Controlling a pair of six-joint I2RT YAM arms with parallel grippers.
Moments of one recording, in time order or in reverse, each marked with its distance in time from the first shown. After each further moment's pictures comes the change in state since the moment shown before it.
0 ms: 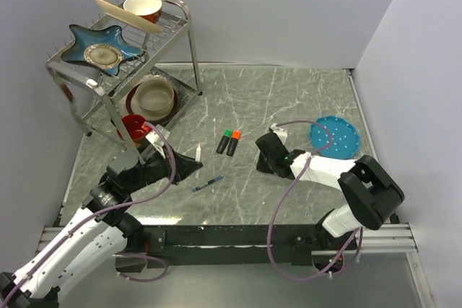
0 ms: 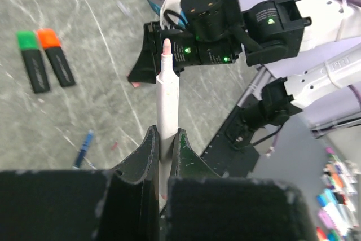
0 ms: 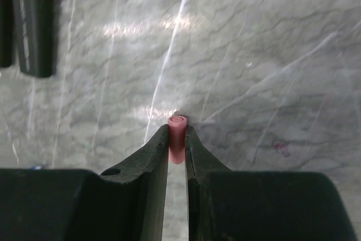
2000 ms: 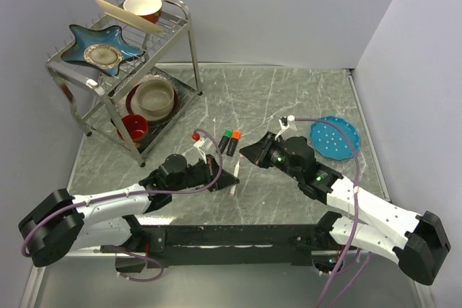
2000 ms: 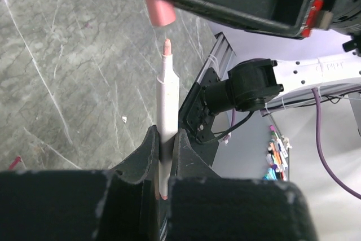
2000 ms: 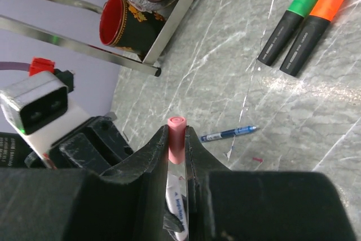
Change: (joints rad) left arm -0.275 0.586 -0.197 0.766 -0.027 -0.306; right arm 0.103 -0.557 -0.082 0.199 -0.220 0.143
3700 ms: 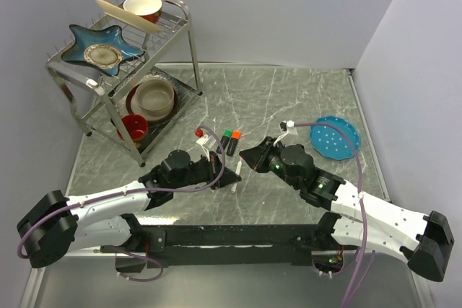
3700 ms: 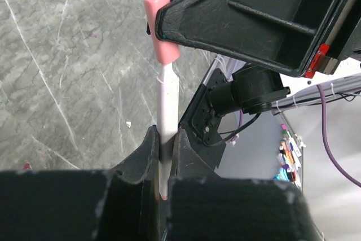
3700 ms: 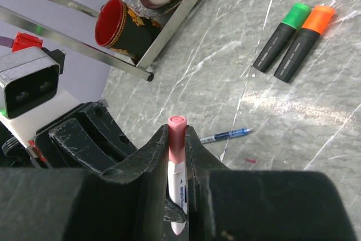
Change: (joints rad) left arm -0.016 -0.021 0.084 -0.139 -0.027 0.068; right arm 0.143 -0.057 0.013 -0.053 0.207 -0.063
